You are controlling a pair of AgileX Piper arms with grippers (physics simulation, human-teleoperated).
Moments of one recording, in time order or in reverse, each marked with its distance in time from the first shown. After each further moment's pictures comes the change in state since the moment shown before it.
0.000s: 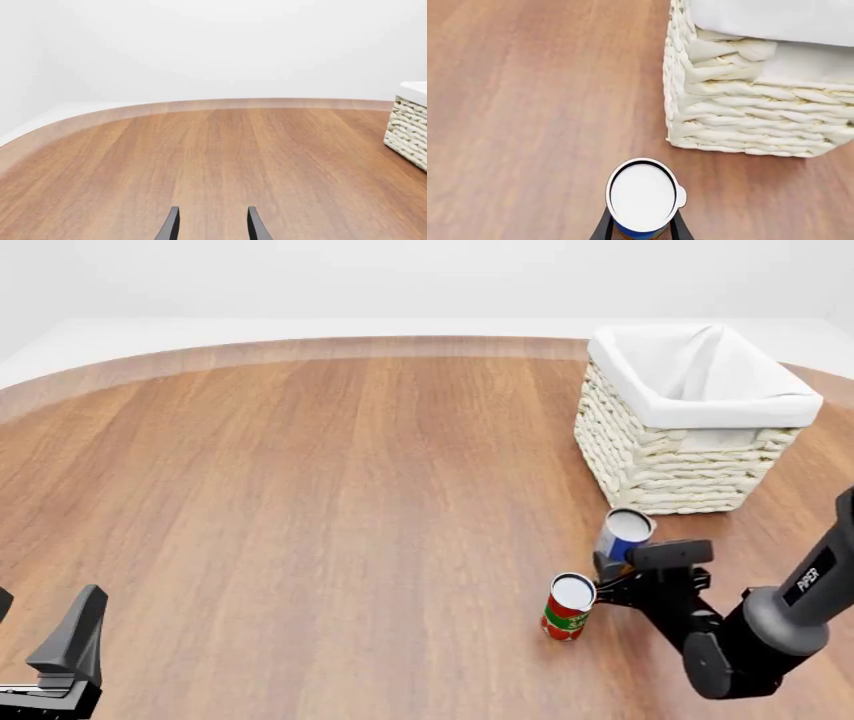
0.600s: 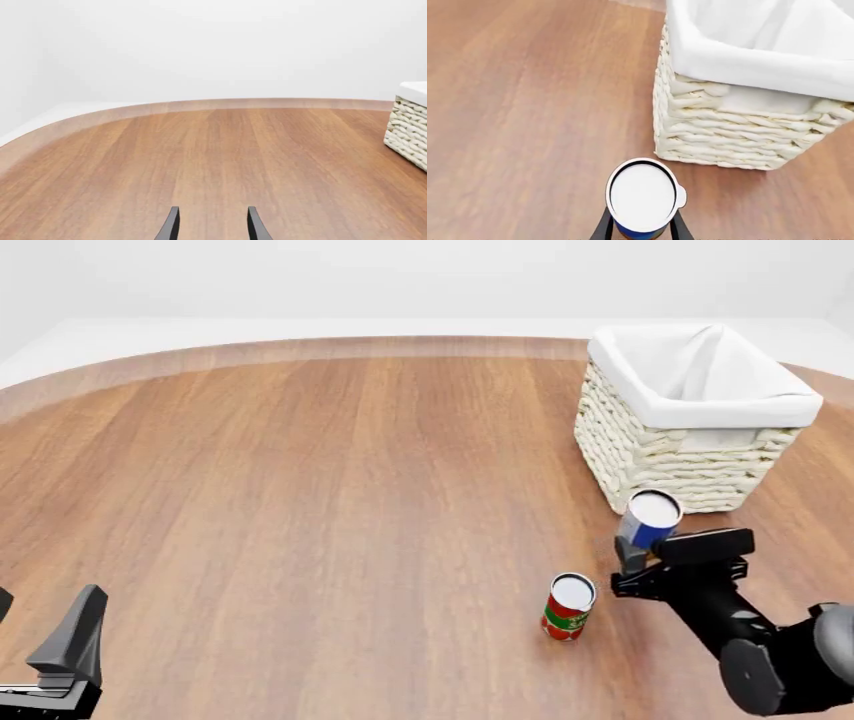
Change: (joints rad) left arm 0.000 0.000 0.000 0.000 0.000; right arm -0.015 -0.287 0.101 0.103 -0.052
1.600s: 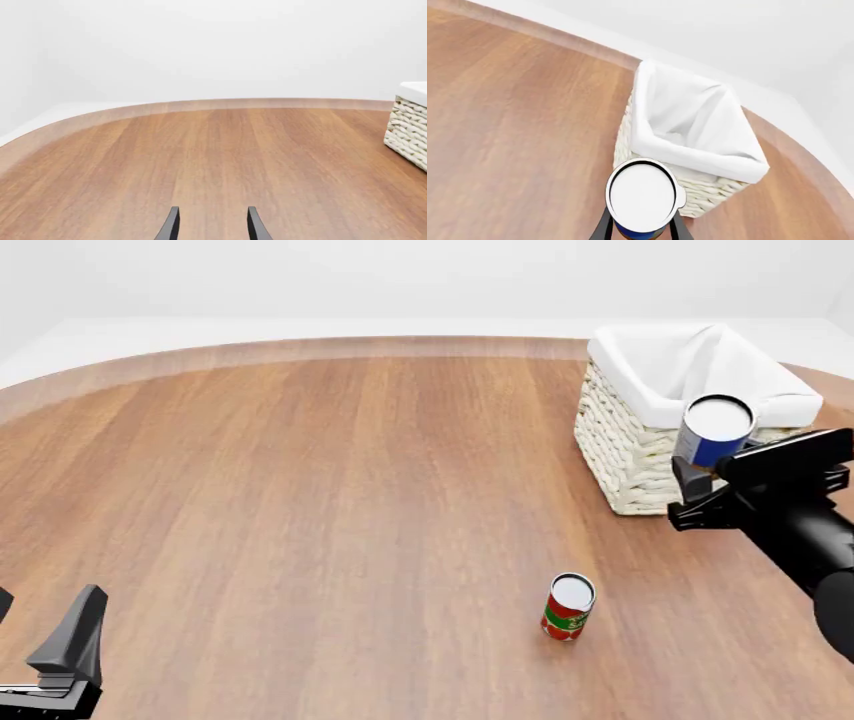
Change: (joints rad) left arm 0.000 0.000 0.000 0.000 0.000; right arm -0.059 -0.543 -0.195 0.609 -0.207
